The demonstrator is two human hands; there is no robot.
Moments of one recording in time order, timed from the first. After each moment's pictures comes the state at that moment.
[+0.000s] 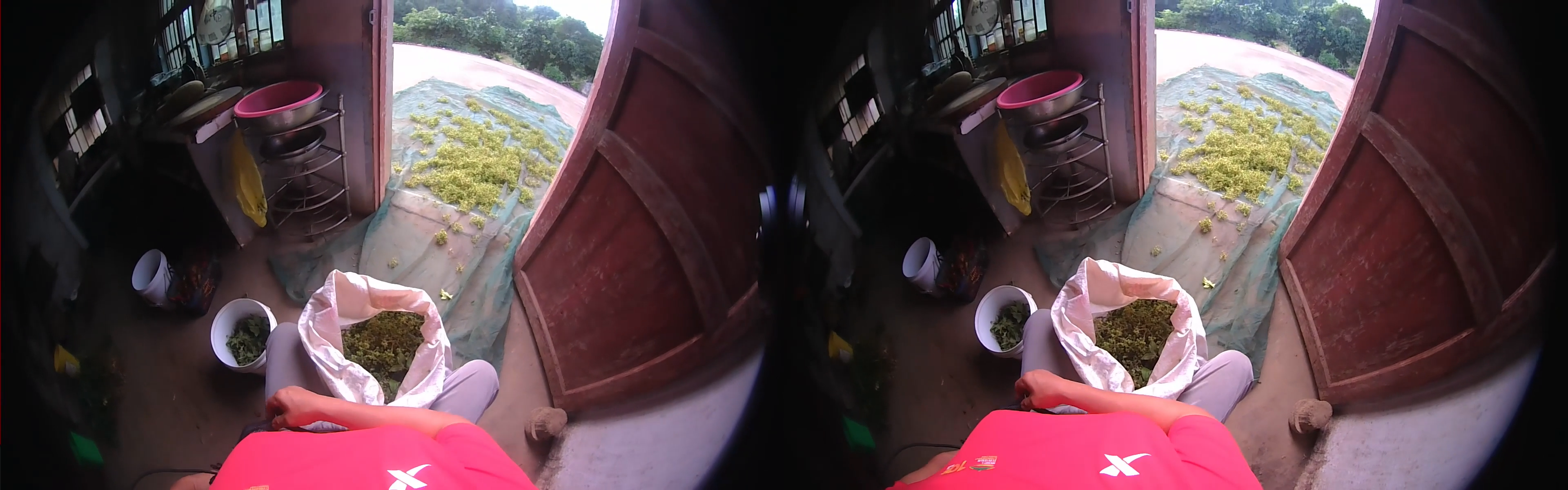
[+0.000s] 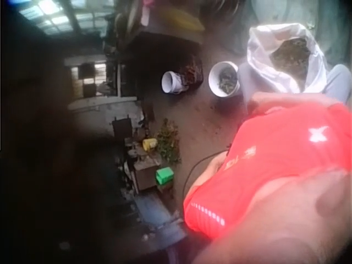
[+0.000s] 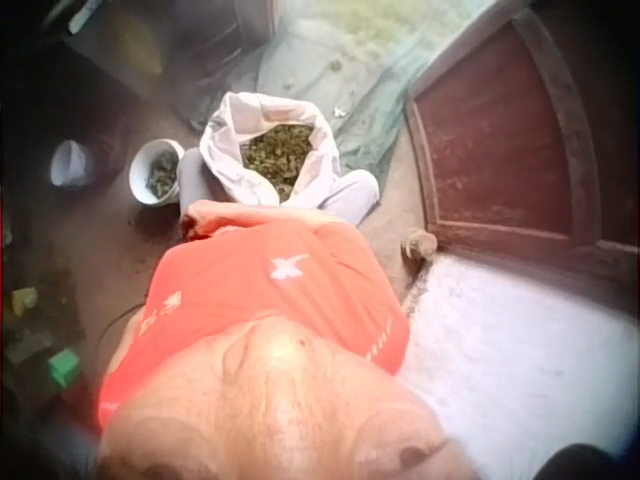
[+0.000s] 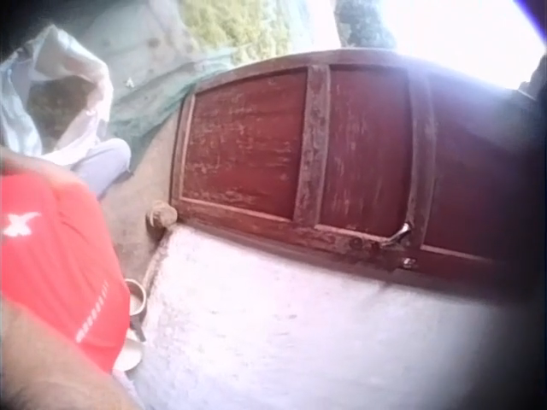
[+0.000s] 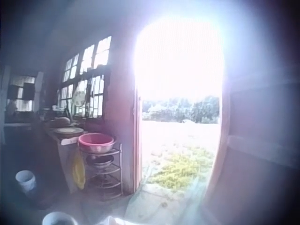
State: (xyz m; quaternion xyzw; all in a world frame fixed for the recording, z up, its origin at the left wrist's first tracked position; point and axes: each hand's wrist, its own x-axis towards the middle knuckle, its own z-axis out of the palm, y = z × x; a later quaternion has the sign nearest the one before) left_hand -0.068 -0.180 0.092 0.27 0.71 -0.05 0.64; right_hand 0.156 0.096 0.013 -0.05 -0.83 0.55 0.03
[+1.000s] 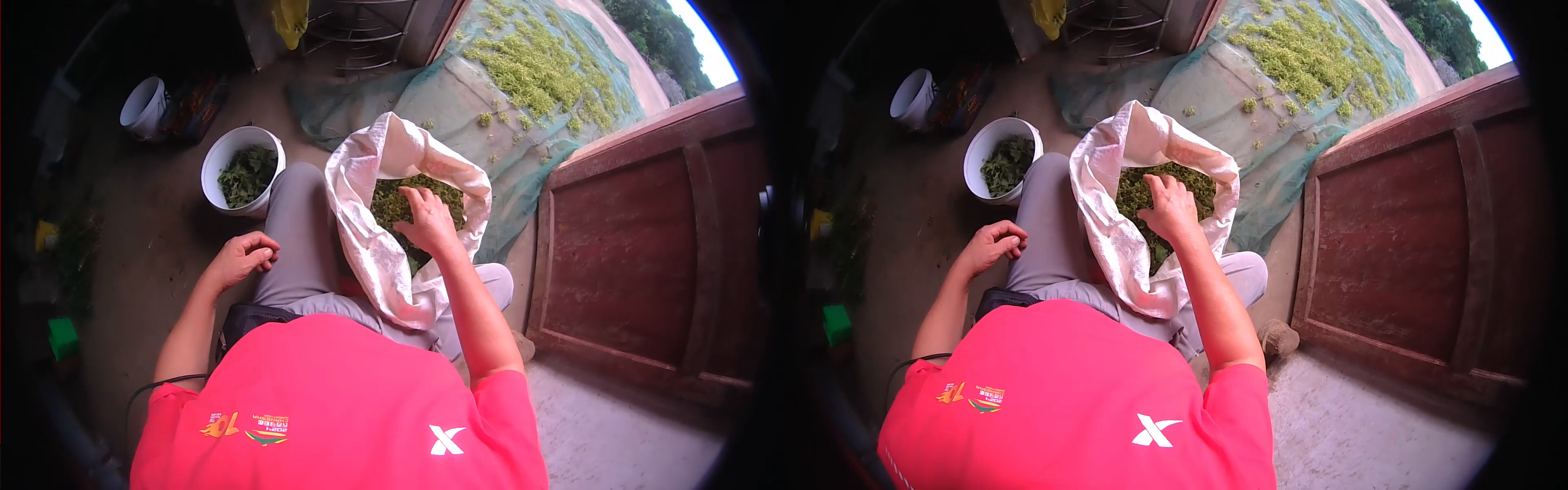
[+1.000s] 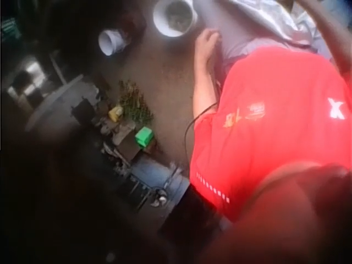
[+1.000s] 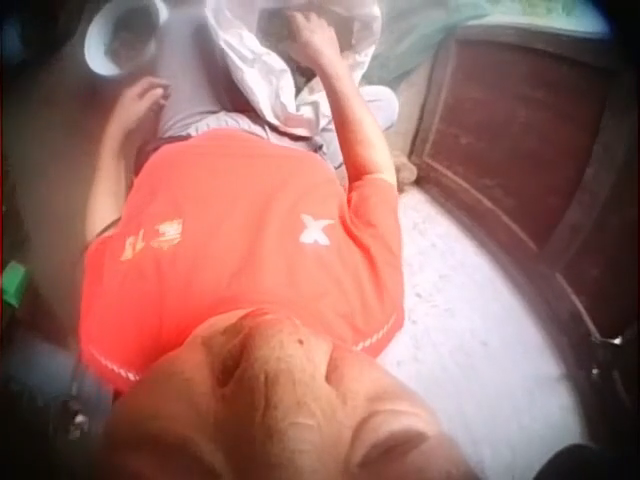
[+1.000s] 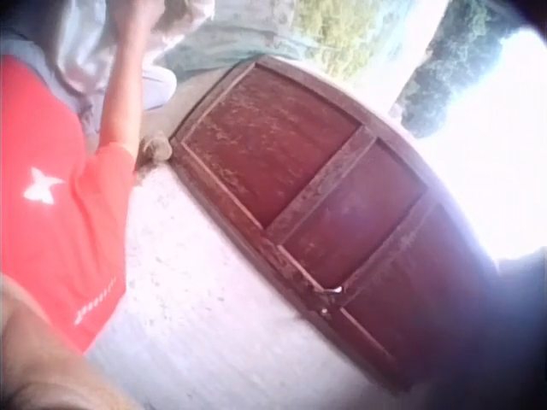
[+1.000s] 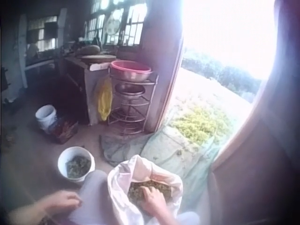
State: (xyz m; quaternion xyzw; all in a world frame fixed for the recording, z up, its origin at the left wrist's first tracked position) left_hand -0.039 0.016 -0.001 0.40 0.64 0.32 0.57; right_hand 0.274 0.213 -0.018 -0.45 -0.87 0.20 0.05
